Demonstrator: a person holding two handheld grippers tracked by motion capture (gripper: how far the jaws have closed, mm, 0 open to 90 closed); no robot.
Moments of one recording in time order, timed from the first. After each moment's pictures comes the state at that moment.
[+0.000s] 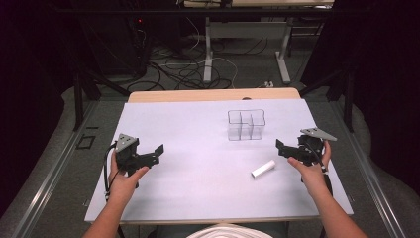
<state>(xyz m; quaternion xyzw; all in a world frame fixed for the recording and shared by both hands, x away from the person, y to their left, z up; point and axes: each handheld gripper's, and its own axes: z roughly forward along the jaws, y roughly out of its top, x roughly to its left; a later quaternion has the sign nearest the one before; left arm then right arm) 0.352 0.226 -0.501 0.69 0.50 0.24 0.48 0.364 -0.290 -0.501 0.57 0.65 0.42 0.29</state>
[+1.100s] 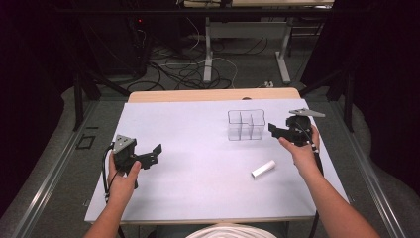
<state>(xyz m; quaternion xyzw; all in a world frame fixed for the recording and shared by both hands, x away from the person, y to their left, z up) 0.348 0.230 -0.500 0.67 0.51 0.24 0.48 0.409 -0.267 -0.465 0.55 0.68 0.42 0.26</state>
